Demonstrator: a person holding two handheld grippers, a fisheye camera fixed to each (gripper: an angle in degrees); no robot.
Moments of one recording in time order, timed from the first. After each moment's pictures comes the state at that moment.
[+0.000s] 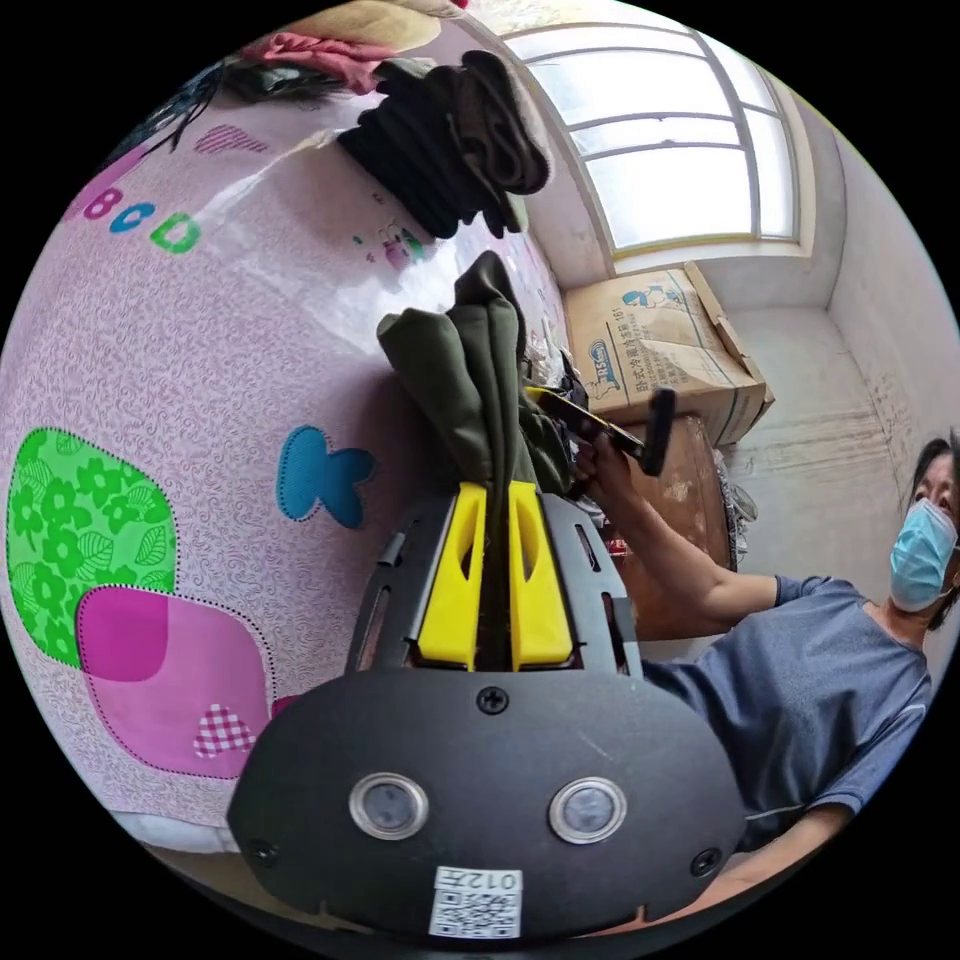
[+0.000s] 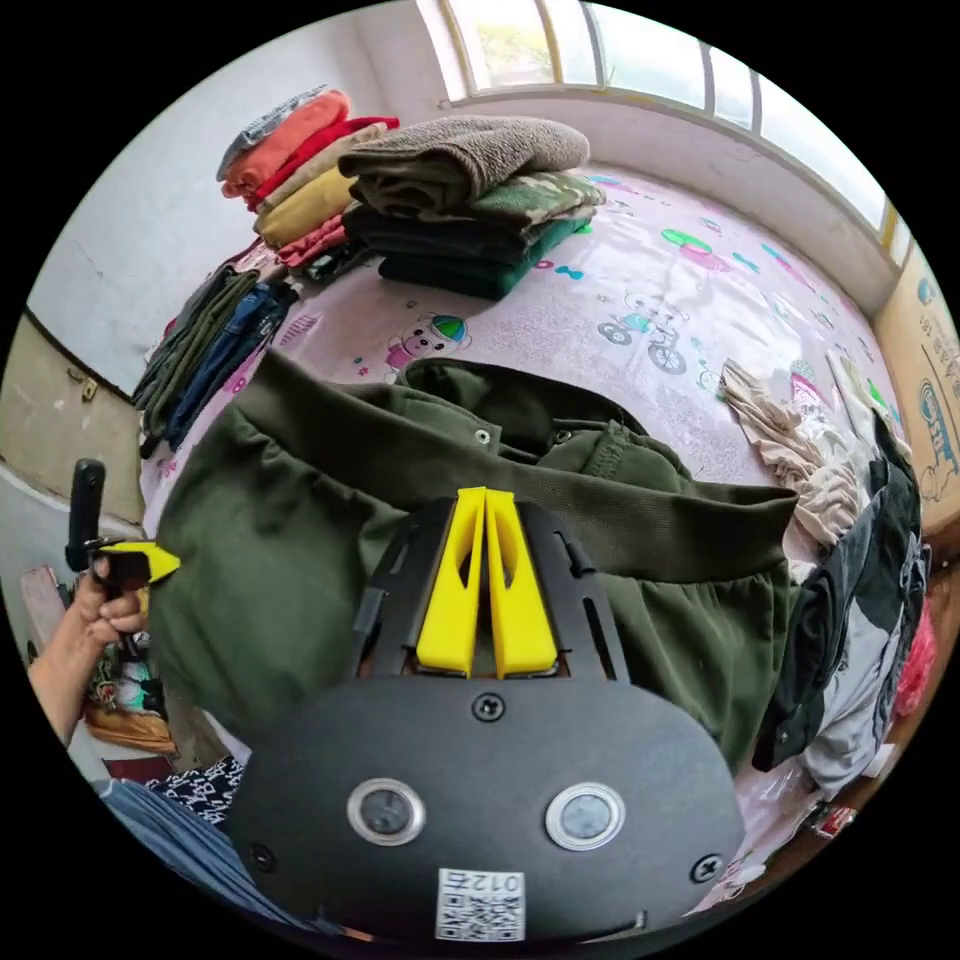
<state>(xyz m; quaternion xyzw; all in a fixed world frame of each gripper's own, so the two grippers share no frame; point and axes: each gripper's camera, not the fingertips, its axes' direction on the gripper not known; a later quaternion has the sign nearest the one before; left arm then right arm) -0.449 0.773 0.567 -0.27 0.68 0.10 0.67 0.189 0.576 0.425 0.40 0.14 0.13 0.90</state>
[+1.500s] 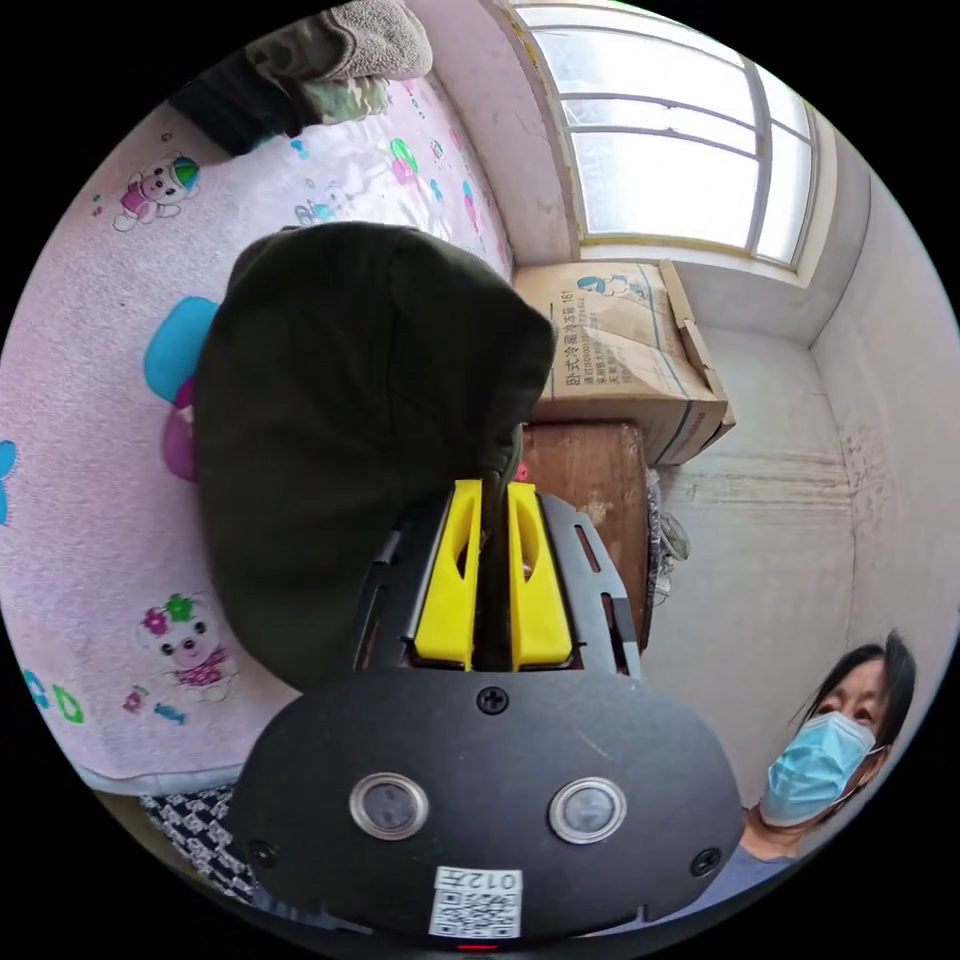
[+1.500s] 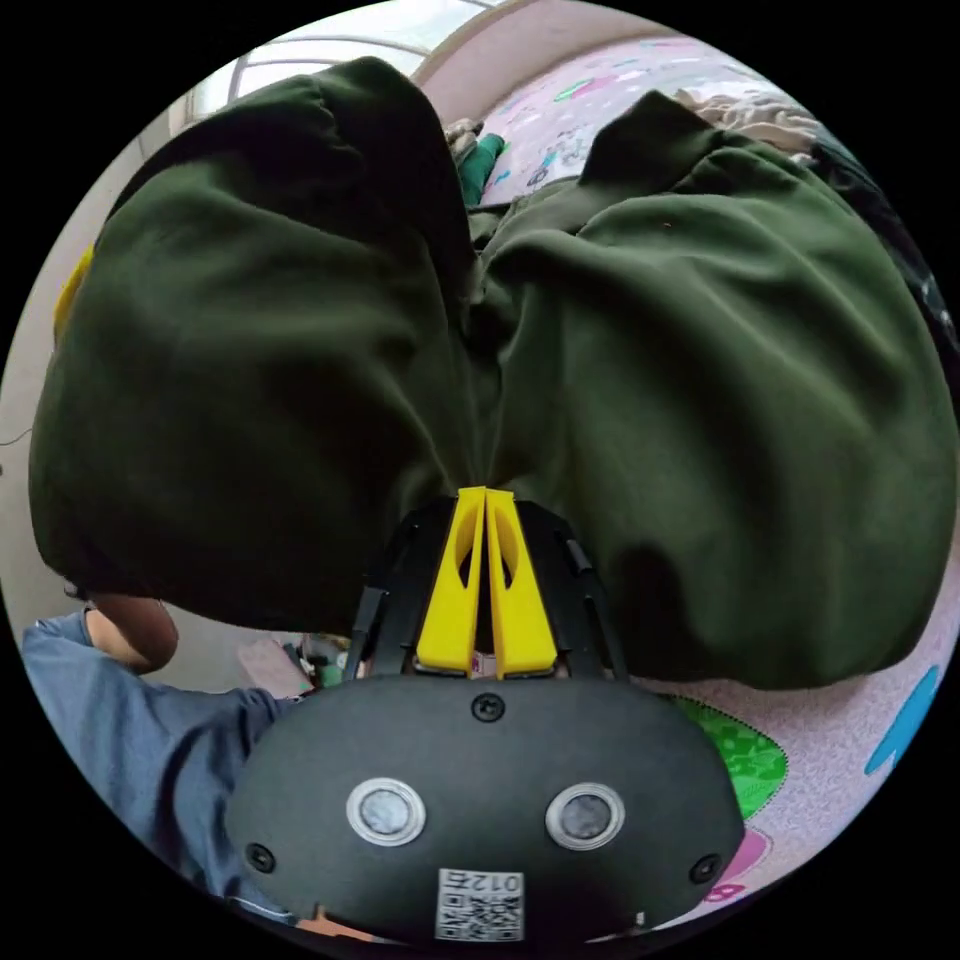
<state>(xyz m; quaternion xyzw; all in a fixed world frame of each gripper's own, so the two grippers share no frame) -0.129 0.777 0.326 -0.34 0.72 0.03 0.60 0.320 0.935 0.488 0.49 -0.24 0.15 0.83</state>
